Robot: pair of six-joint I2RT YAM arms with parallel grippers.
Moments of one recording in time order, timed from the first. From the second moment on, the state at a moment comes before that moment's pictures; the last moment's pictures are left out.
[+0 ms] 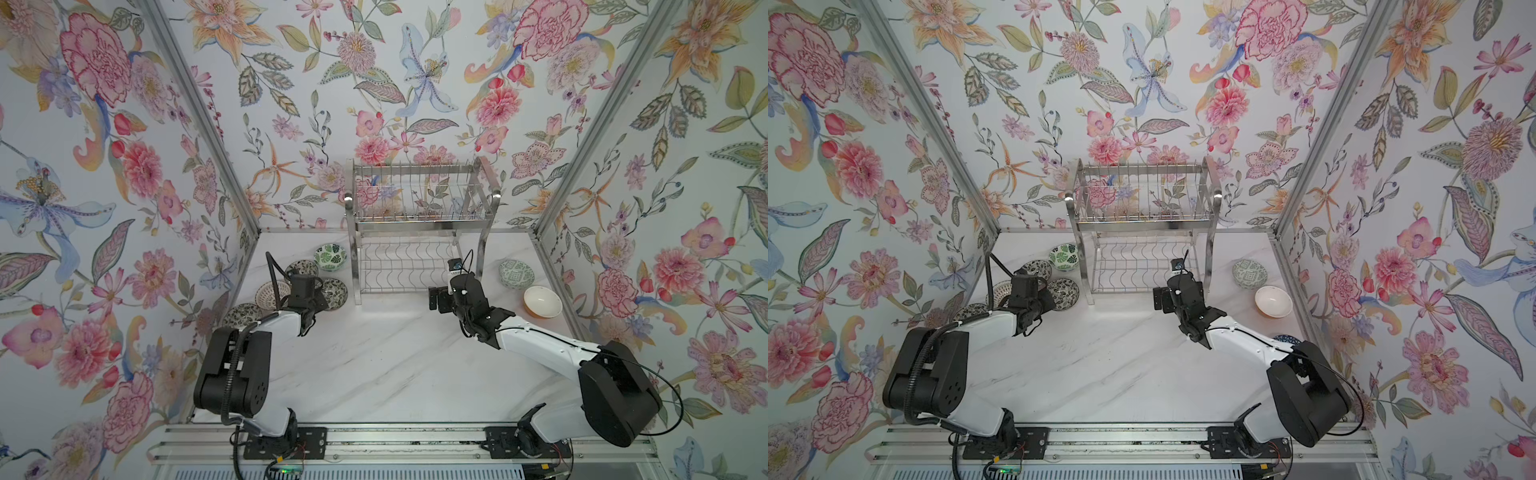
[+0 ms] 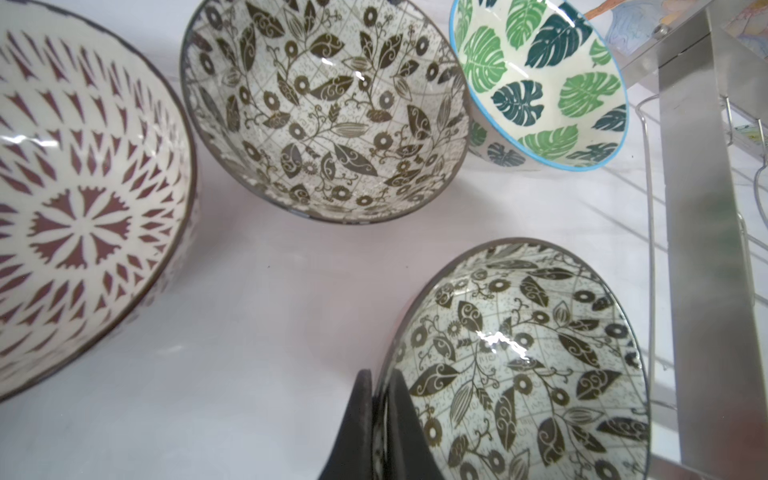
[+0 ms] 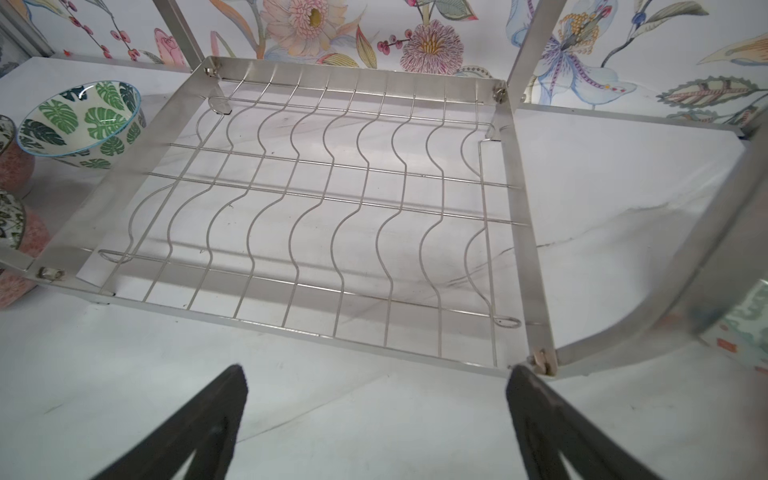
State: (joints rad) left arm -0.13 1.55 0.71 0.03 -0.13 -0.53; right arm 0.61 1.44 0.81 0.06 0.33 0.22
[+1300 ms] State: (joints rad) left arm -0.70 1.68 0.94 -0.07 -0.03 -0.56; right arm 0.61 1.34 0.80 -0.10 0.33 0.22
